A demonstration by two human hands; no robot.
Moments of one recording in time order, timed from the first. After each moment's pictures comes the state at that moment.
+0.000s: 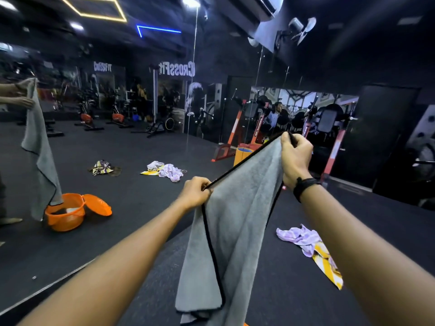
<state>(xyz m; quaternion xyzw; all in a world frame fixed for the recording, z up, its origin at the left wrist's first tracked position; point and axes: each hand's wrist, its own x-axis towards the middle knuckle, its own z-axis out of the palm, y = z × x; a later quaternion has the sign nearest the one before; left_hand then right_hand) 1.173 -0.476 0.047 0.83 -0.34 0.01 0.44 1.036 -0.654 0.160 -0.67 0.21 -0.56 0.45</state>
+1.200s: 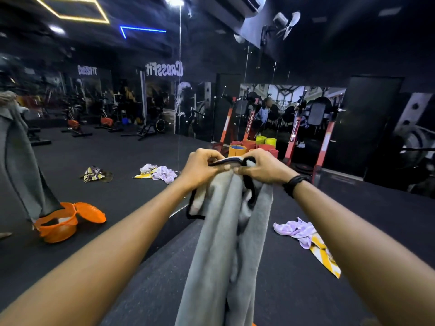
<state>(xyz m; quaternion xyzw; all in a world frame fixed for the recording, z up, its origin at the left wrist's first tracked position) 1.157 -0.490 0.112 0.72 -0.47 0.10 0.50 1.042 -0.651 0.147 -0.96 0.02 -0.20 0.20</state>
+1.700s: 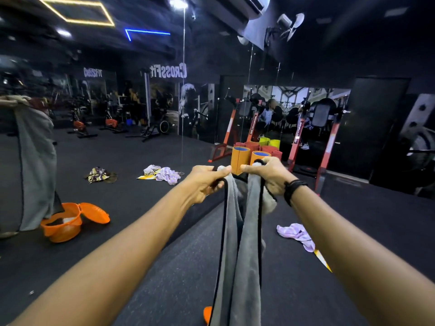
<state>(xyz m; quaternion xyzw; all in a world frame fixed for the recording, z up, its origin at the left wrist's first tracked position) 1.140 -0.501 0.104 0.62 -0.23 -0.25 0.71 1.057 -0.662 0.123 -0.74 0.21 -0.22 0.59</state>
